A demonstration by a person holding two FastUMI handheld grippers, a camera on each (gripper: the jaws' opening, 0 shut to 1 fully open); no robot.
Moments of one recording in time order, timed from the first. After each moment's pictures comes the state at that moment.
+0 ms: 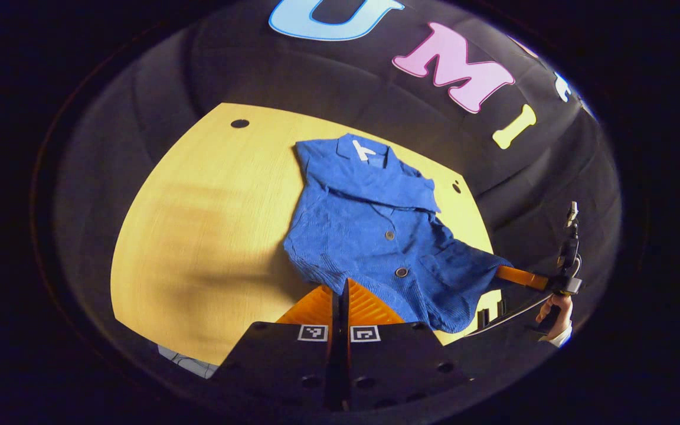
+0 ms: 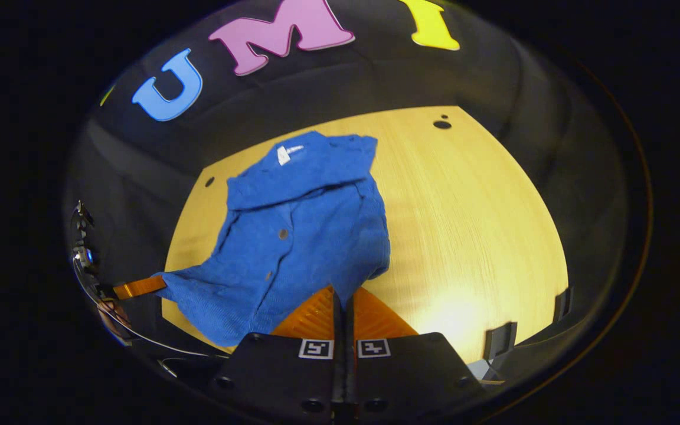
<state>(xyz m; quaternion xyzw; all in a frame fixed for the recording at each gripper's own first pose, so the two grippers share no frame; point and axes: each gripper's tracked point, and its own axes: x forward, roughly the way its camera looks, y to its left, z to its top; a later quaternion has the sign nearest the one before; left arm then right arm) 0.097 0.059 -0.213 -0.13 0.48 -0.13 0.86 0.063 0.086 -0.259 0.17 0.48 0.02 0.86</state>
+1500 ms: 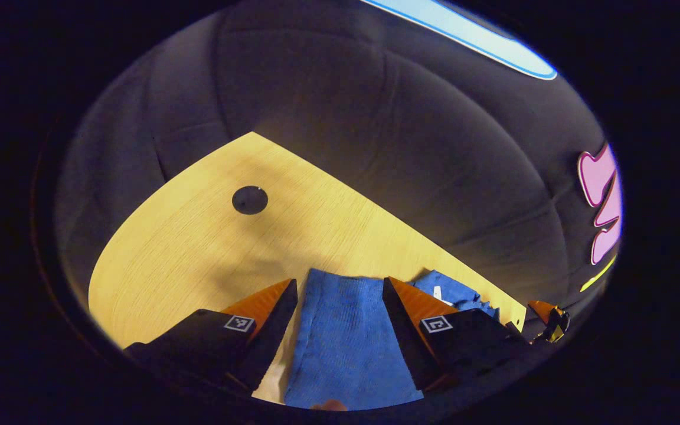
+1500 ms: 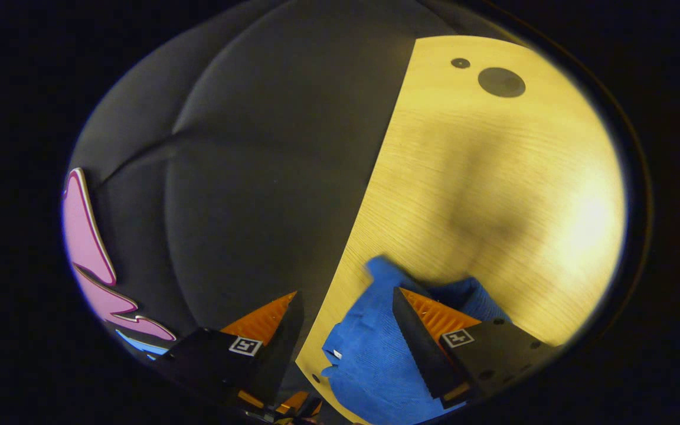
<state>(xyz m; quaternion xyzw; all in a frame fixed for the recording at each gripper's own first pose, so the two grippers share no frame) 0.446 0.121 -0.285 -0.23 0.41 0.07 0.88 0.502 0.032 -0.379 0.60 0.33 -0.10 0.72</state>
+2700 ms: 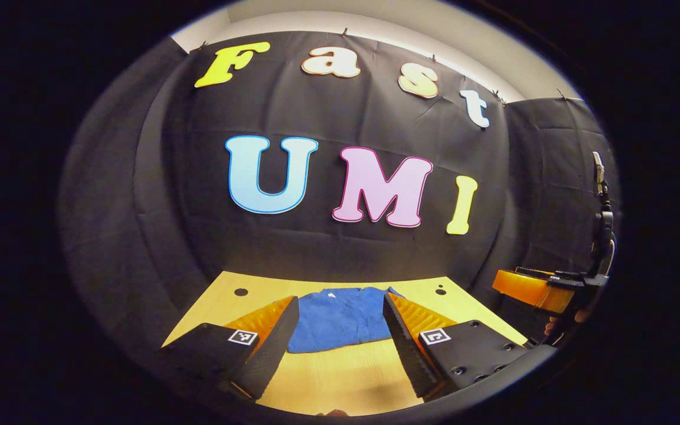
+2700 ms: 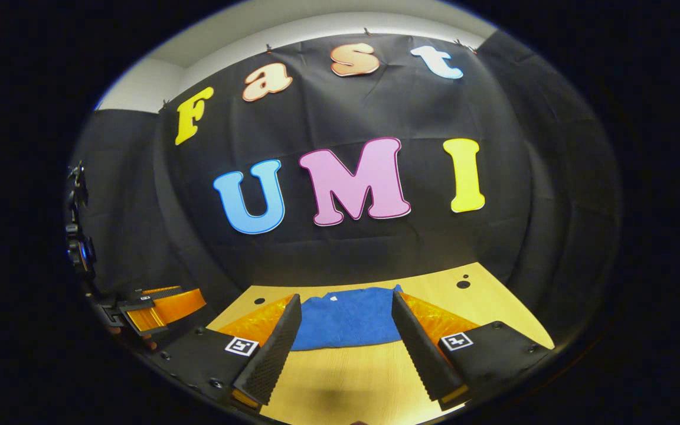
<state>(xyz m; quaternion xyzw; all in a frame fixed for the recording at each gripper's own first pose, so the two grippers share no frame) 0.051 -0.002 -0.027 -0.01 0.10 -0.10 0.99 0.045 0.140 -0.055 0.12 0.11 0.04 0.99</state>
